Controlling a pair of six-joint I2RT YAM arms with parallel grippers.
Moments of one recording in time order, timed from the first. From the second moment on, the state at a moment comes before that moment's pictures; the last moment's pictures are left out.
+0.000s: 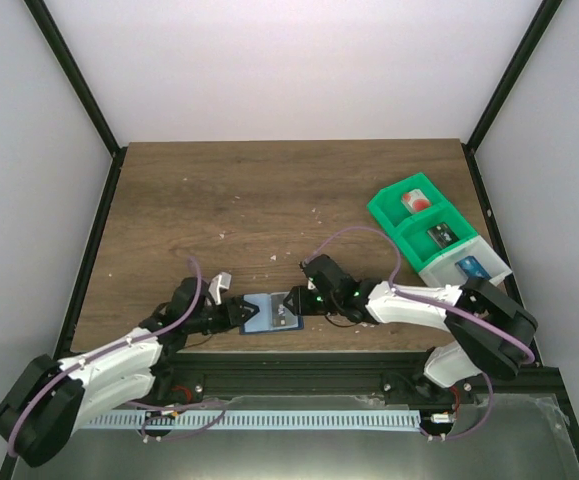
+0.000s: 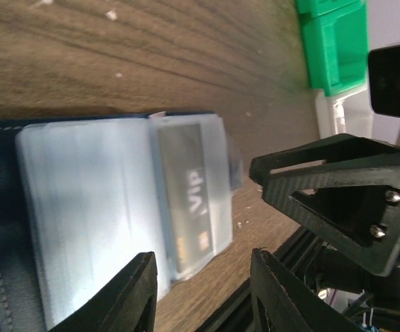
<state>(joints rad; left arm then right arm) -0.61 0.91 0.14 0.16 0.45 -0.97 0.92 1.45 0.64 -0.02 -0.17 0.83</state>
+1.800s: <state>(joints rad) -0.61 1.07 0.08 0.32 0.46 -0.96 0.91 1.51 0.65 0.07 -0.25 0.83</state>
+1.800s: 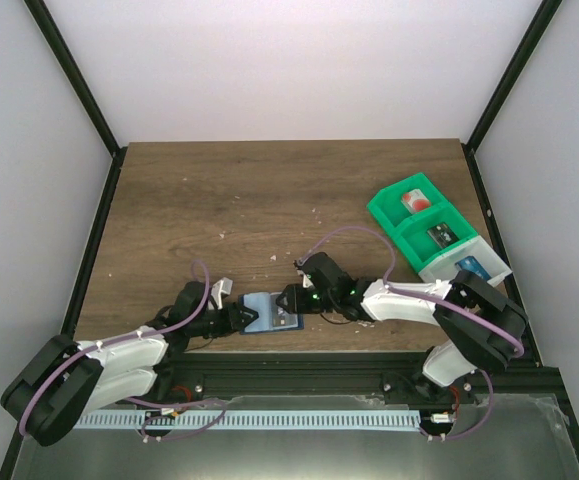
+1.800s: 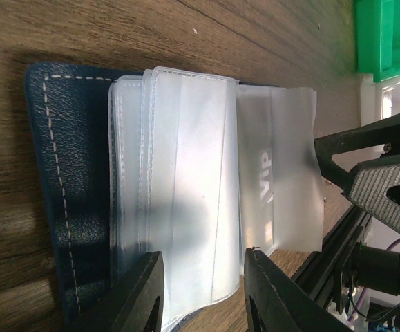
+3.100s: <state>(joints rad) -0.61 1.07 0.07 0.33 0.46 -0.96 0.92 1.51 0.66 0.07 -0.28 0.85</state>
